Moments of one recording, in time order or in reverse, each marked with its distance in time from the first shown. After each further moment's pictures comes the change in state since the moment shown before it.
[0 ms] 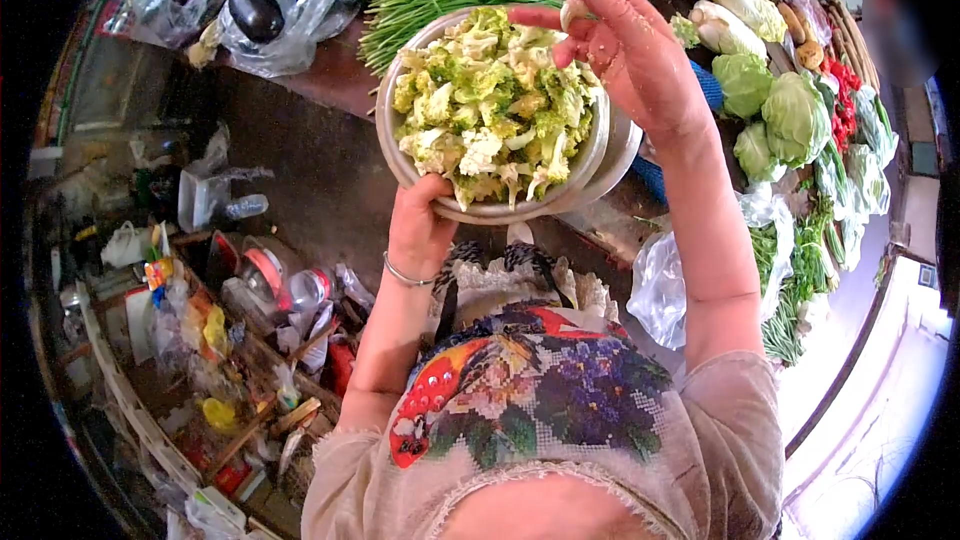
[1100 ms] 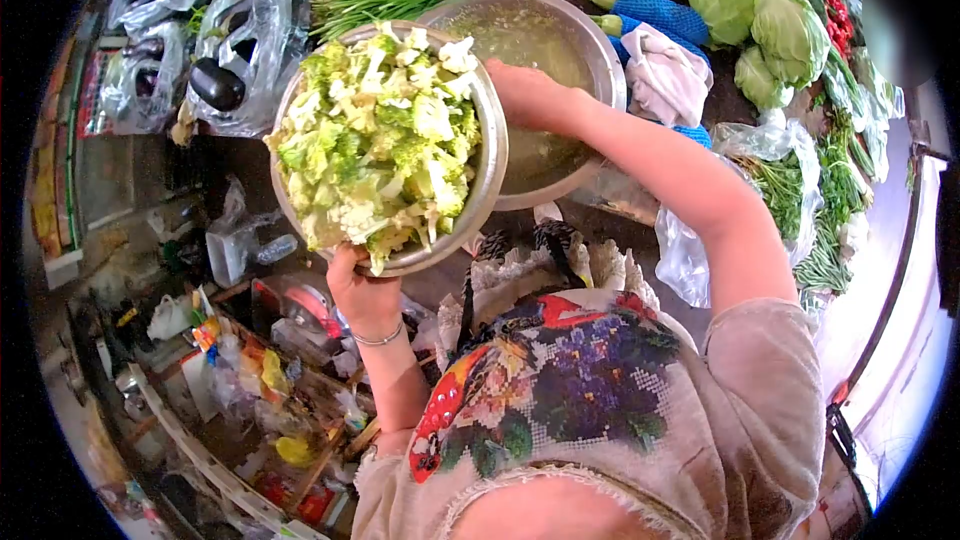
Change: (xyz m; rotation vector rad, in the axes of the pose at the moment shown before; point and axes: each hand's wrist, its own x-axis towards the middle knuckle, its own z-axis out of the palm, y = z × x) left_hand -0.044 0.050 -0.018 0.014 0.085 0.207; right_hand -0.006 0.175 -0.055 -1.355 -0.250 0.140
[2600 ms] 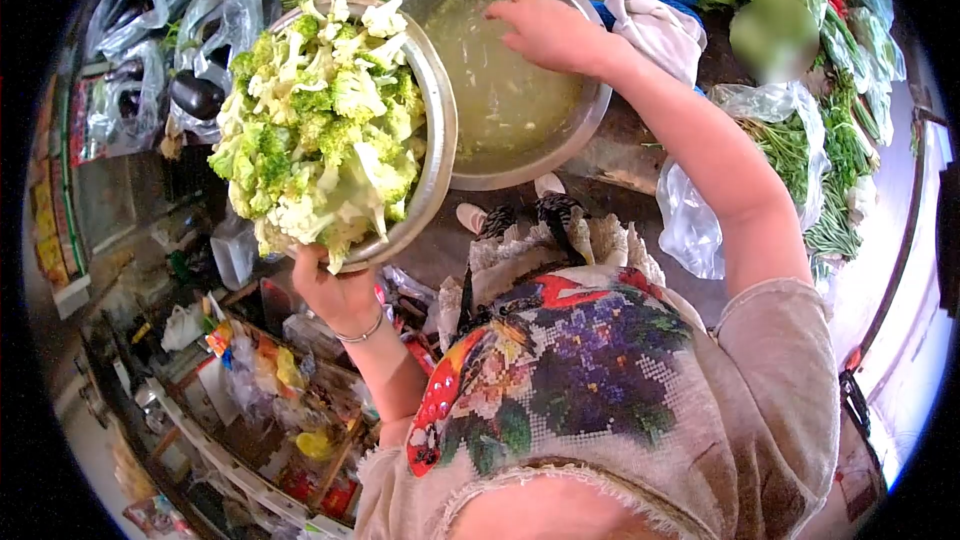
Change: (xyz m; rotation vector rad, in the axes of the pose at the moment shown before) left_hand 0.016 0.021 -0.019 -0.033 -0.329 0.019; right_hand -0.026 0.023 -0.046 -0.070 0.261 0.068
